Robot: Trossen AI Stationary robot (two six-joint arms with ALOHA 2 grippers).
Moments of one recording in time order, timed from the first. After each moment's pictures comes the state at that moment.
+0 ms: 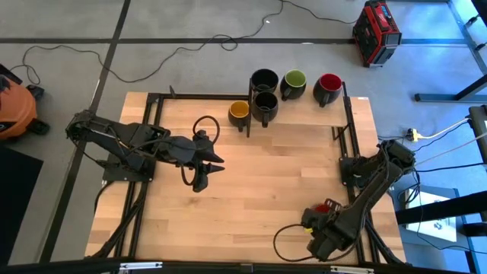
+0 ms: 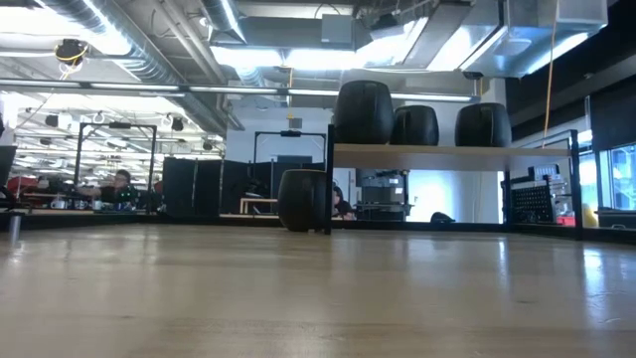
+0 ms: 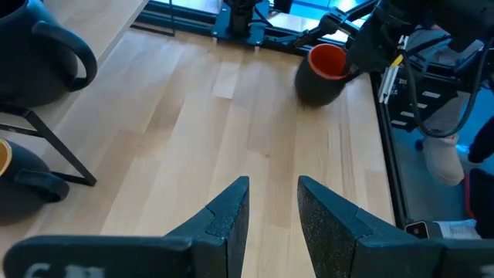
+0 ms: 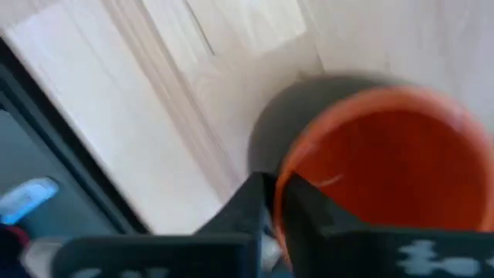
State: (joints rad) left arm -0.29 1.27 1.38 -0.71 -0.27 -0.39; right arm 0.87 1.75 1.36 -1.19 0.01 1.33
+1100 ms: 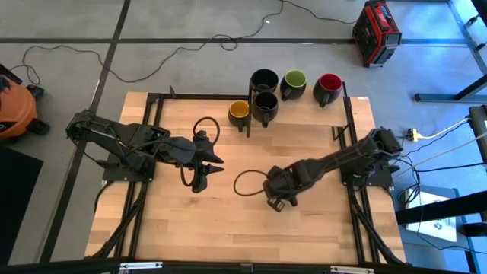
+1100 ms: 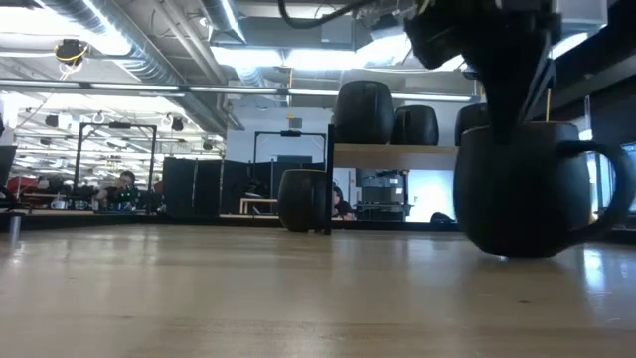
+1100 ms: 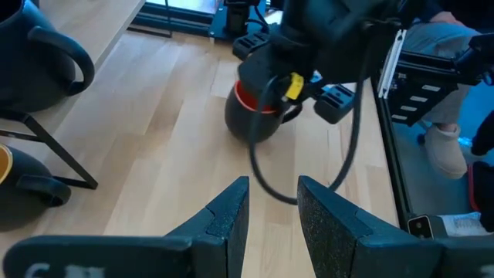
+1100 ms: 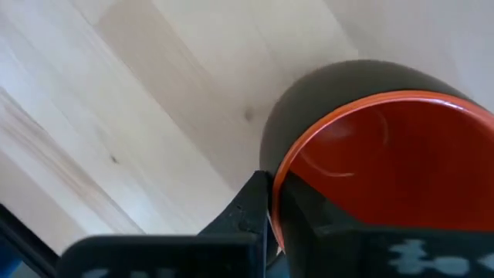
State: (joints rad) left arm -0.30 1.27 1.38 -0.72 -0.27 -0.36; right arm 0.34 1.75 1.36 -1.03 0.00 1.02
